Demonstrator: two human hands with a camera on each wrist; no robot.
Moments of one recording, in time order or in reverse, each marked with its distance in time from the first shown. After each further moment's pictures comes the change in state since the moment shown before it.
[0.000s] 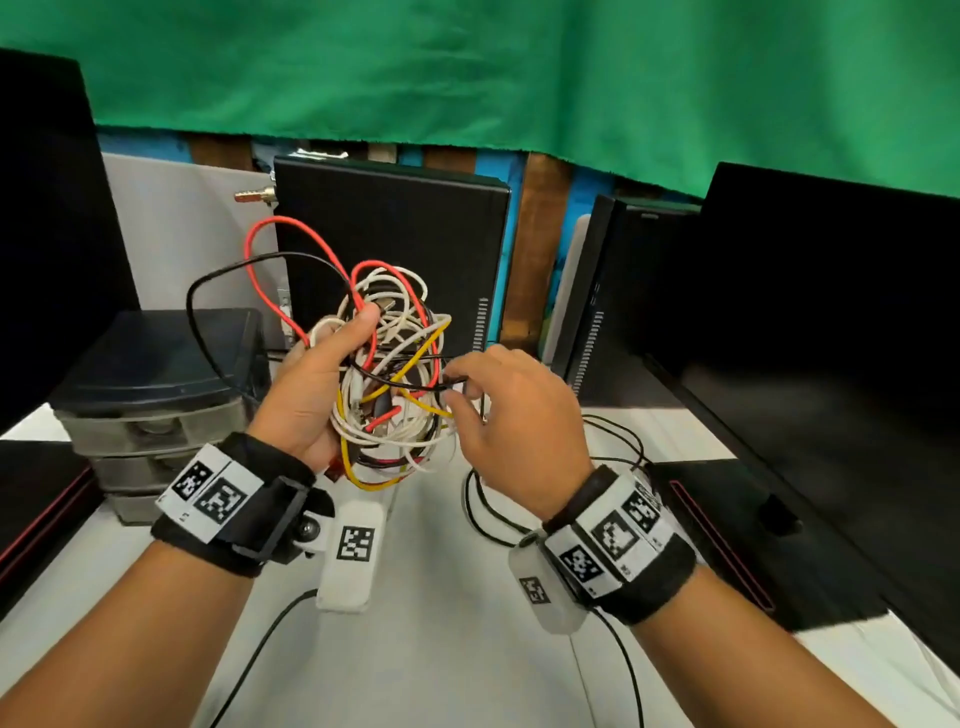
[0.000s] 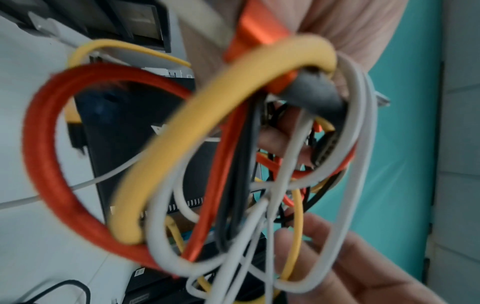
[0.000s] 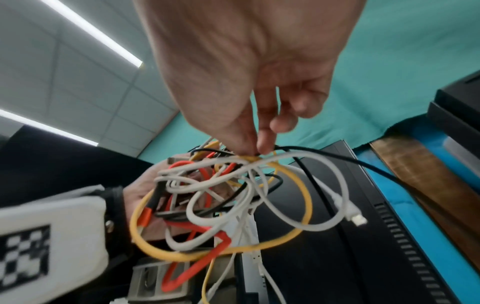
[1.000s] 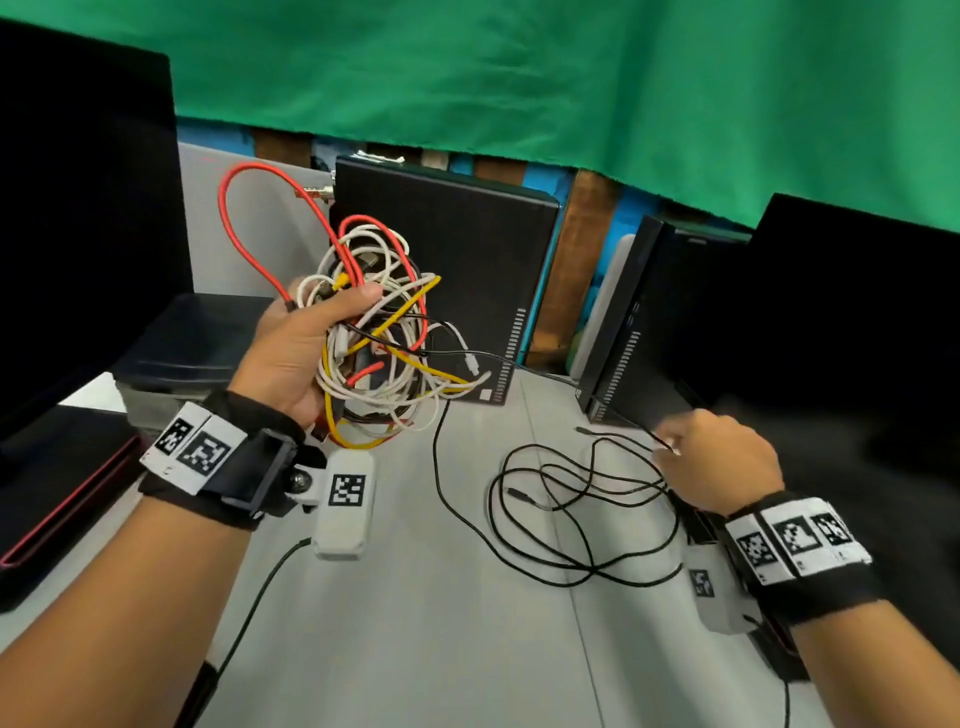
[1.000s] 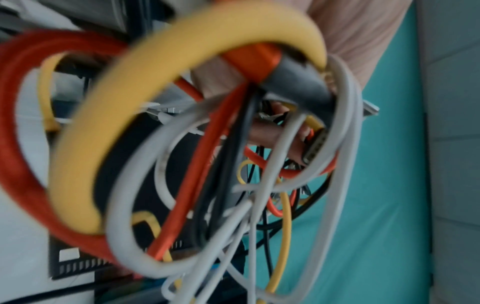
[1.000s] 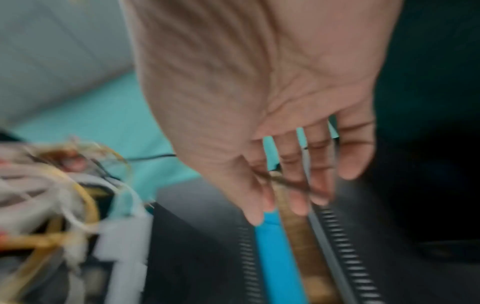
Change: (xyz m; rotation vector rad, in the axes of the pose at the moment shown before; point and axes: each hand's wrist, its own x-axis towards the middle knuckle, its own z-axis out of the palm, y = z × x) left_hand 0.001 0.041 -0.026 -0.003 0.088 0.123; right_hand -0.020 0.129 -0.049 -0.467 -0.439 0.482
